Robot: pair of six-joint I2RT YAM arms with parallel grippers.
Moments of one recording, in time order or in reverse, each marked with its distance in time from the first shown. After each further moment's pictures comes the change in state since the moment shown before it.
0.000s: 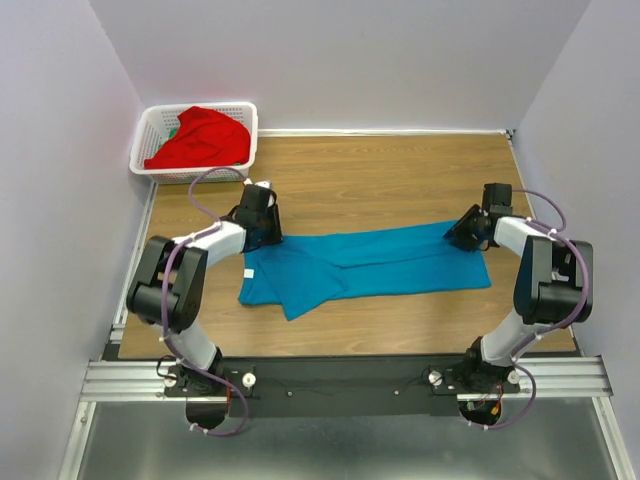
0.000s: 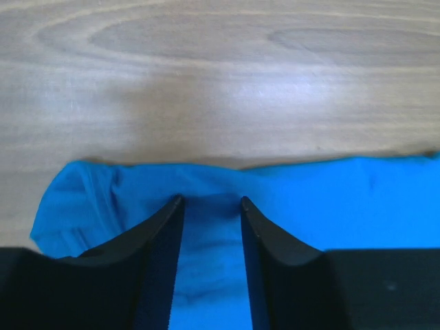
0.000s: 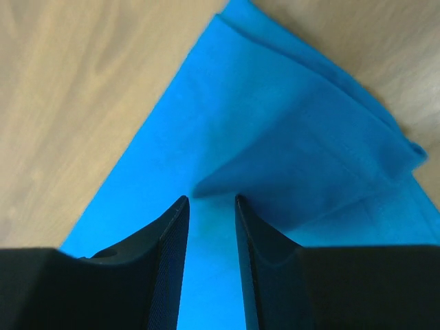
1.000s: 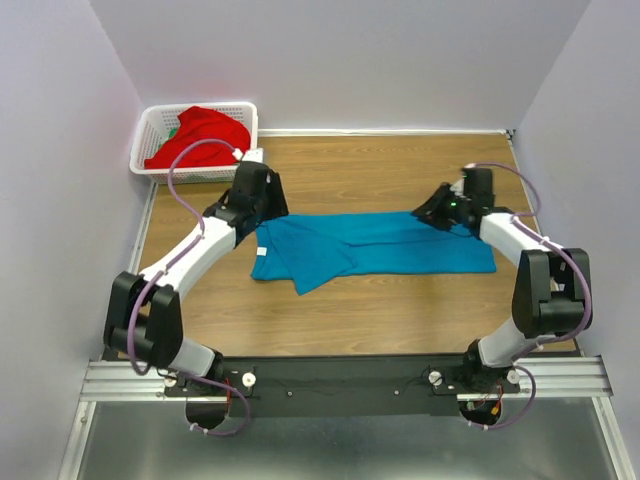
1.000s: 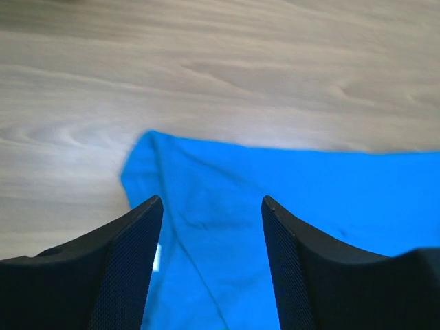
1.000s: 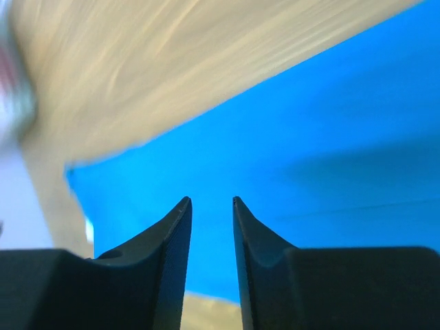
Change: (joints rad) left arm 0.004 -0.127 0.212 -0.146 -0.124 -0.044; right arm 0.068 -0.057 0.053 0.150 -0.218 0.014
